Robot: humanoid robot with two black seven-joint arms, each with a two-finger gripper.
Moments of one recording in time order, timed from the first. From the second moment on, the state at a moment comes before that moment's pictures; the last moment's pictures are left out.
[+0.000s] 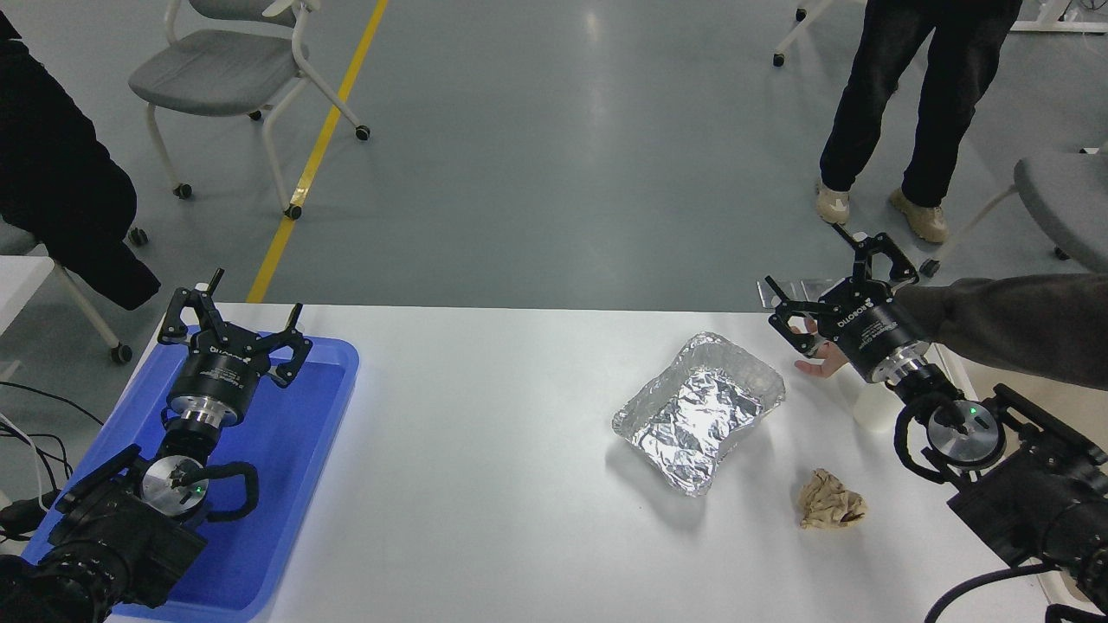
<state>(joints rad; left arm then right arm) -0.64 0.19 -0.88 -0.19 -0.21 -0.79 -0.30 0.63 -0.30 0.73 0.51 0.22 0.65 0.10</state>
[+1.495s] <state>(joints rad) -0.64 0.20 -0.88 -0.20 -0.21 -0.79 -0.30 1.18 -0.53 0.17 0.69 -0.17 0.61 0.03</state>
